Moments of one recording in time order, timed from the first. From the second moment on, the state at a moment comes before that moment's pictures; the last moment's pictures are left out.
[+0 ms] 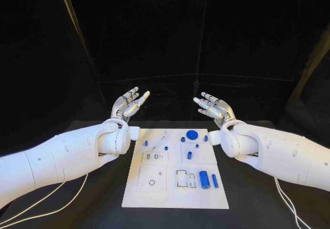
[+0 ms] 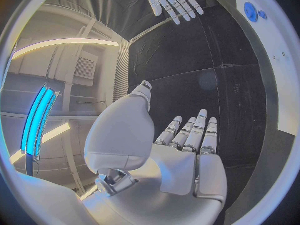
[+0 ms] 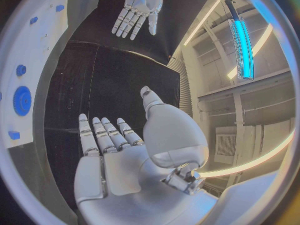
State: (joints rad) left arm 1.16 -0.67 -0.05 1.30 0.05 -0.58 0.54; left_hand 1.24 -0.08 0.03 0.29 0.15 0.29 0.14 0.03 0.03 0.26 0.24 0.02 0.03 0.44 0.23 0.04 0.05 0.11 0.22 0.29 0.03 0.03; right arm 1.13 -0.66 -0.01 1.31 -0.15 -0.50 0.39; right_hand 1.14 0.11 -0.01 0.03 0.24 0.25 0.14 0.02 0.03 0.30 0.24 0.03 0.03 0.30 0.23 0.03 0.03 0.07 0.36 0.29 0.03 0.04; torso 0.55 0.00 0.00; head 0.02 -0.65
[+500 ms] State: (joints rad) left arm 1.17 -0.71 -0.05 1.30 0.06 -0.51 0.56; left_hand 1.28 -0.05 0.03 0.29 0.15 0.36 0.15 0.04 0.04 0.35 0.27 0.04 0.04 0.58 0.25 0.07 0.07 0.11 0.30 0.29 0.05 0.04; right arm 1.16 -0.67 -0.02 1.22 -0.44 -0.39 0.31; right_hand 1.33 0.10 0.04 -0.12 0.21 0.68 0.18 0.09 0.06 0.78 0.21 0.10 0.06 0.81 0.19 0.11 0.06 0.15 0.73 0.28 0.14 0.08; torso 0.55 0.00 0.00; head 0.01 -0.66
